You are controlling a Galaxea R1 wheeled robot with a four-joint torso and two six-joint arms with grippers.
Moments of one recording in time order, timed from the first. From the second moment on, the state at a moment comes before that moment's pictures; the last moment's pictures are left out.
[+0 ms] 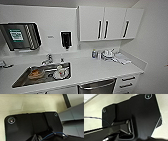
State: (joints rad) left arm 1.46 2.81 -2.34 0.18 -0.15 -0.18; right arm -1.51 2.94 -2.52 0.11 0.00 -0.11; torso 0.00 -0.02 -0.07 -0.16
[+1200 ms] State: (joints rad) left arm 1.46 2.83 -2.38 0.18 -0.14 -0.18; right arm -1.50 2.96 -2.56 0.12 0.00 -0.11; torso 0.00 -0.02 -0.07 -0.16
